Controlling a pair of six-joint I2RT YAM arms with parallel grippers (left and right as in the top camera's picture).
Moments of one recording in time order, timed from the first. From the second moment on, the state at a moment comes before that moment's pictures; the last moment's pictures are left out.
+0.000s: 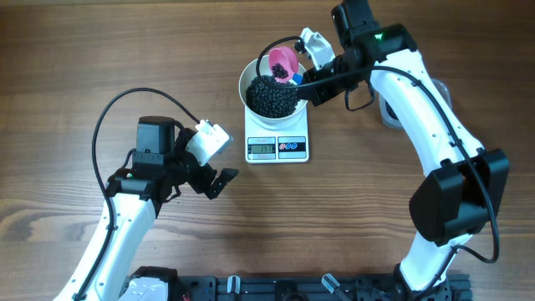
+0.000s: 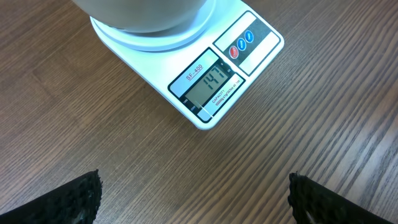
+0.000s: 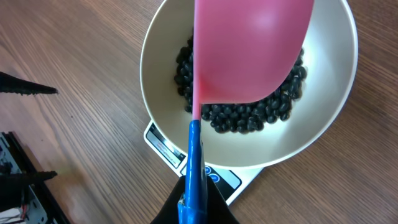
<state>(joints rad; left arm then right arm) -0.12 1.18 0.69 -0.51 0.49 0.57 0.32 1.95 1.79 -1.09 -0.49 -0.21</state>
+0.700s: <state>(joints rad) -0.12 1.18 0.69 -0.51 0.49 0.57 0.47 1.95 1.79 -1.11 -0.05 -0.19</state>
